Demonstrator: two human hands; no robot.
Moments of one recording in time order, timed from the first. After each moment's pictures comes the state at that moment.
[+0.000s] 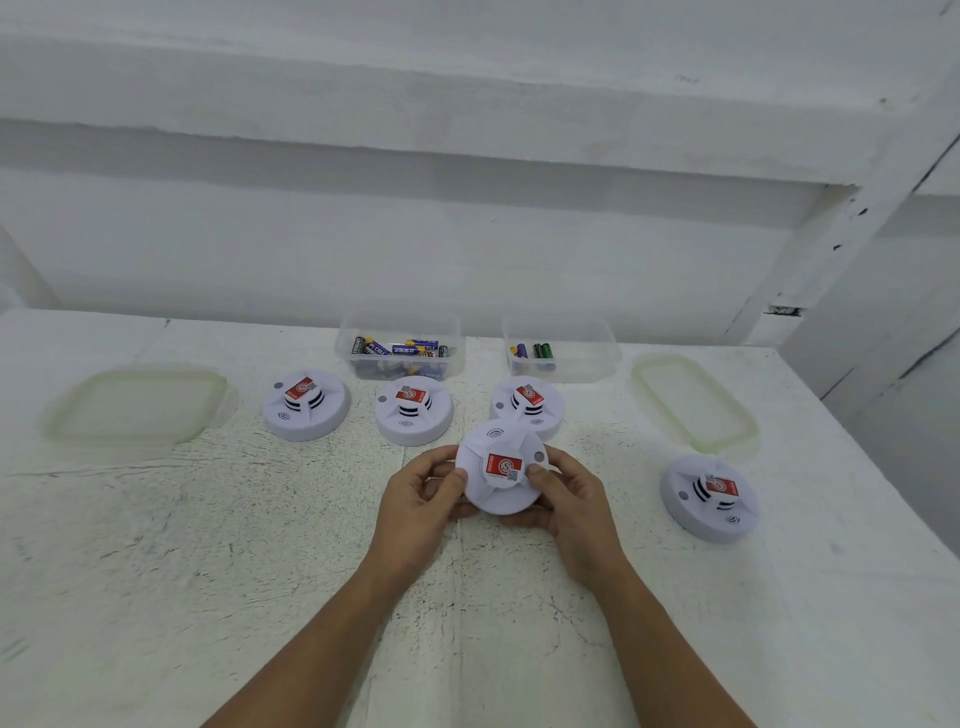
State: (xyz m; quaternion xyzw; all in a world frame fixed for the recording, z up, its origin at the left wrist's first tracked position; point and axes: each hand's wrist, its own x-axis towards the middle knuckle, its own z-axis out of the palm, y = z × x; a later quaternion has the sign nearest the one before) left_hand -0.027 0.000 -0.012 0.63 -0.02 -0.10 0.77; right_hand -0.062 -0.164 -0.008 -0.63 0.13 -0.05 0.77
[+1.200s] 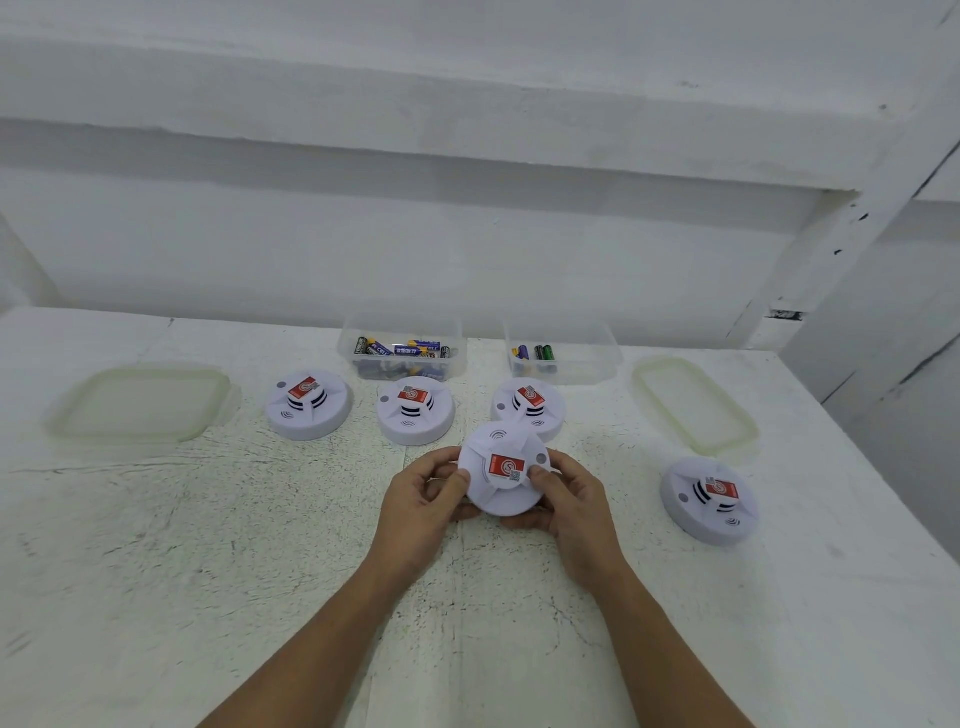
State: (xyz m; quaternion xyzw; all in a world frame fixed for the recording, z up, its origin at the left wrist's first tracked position) left_hand -0.027 -0.001 -0.011 0.63 -0.02 -0.11 0.76; right_hand -0.062 -0.164 -0.010 -0.65 0.13 -0.06 0.75
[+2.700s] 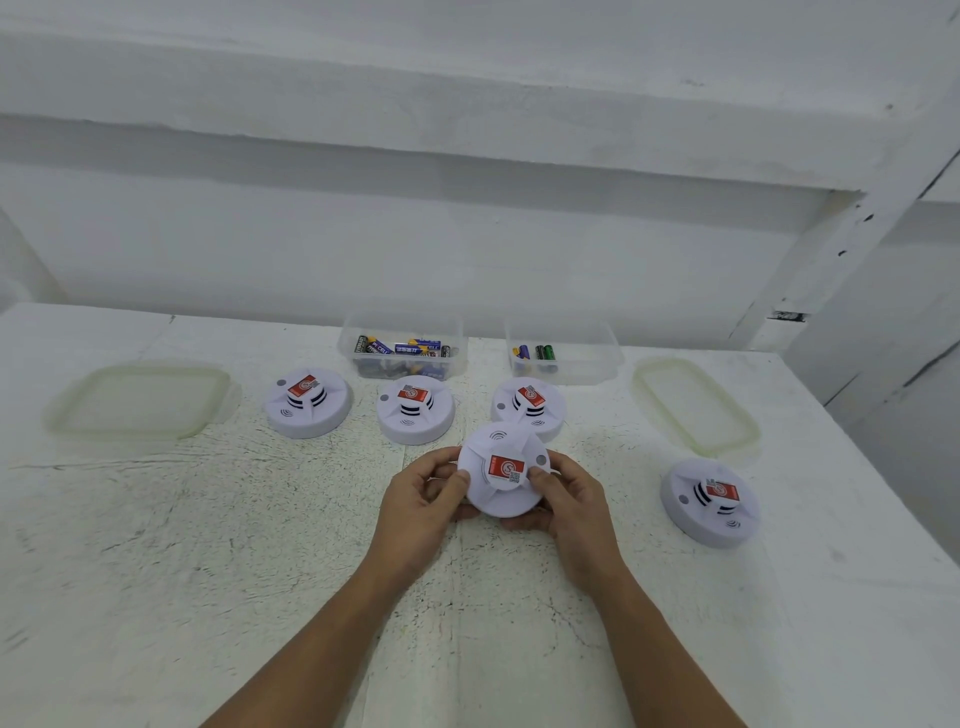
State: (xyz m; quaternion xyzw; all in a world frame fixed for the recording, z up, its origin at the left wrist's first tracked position) left_hand -0.027 0.000 -0.016 0.64 -0.03 -0.11 0.76; right_hand -0.062 -0.165 -0.013 -0.66 0.13 -0.06 0.74
